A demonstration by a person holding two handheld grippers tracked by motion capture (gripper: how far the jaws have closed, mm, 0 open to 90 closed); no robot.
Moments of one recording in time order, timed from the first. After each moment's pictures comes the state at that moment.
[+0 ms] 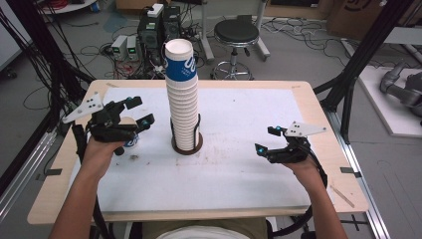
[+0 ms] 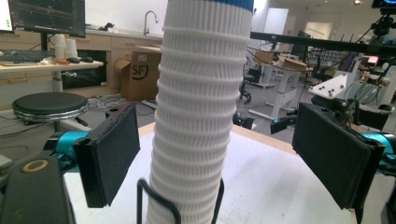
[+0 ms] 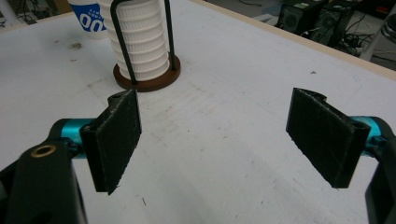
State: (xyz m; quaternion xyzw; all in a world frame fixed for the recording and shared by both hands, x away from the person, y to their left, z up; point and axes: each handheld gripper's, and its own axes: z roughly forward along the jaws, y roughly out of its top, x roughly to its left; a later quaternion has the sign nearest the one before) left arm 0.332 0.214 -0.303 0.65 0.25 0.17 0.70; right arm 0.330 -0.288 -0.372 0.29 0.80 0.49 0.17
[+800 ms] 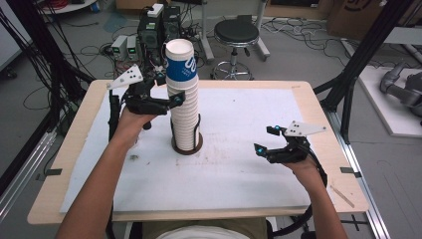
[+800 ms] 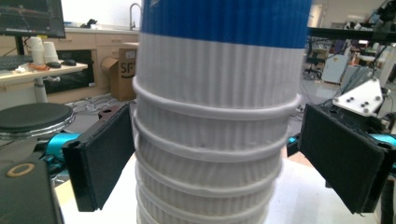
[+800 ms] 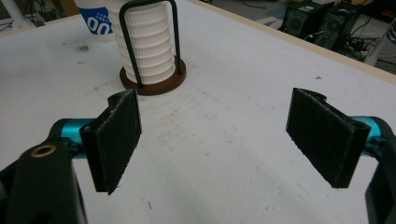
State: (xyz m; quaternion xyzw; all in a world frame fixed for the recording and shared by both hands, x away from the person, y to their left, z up) left arm 0.393 0.152 -0.280 0.68 0.22 0.16 0.68; right arm 0.329 -0.285 -0.368 0.29 0.80 0.50 0.17
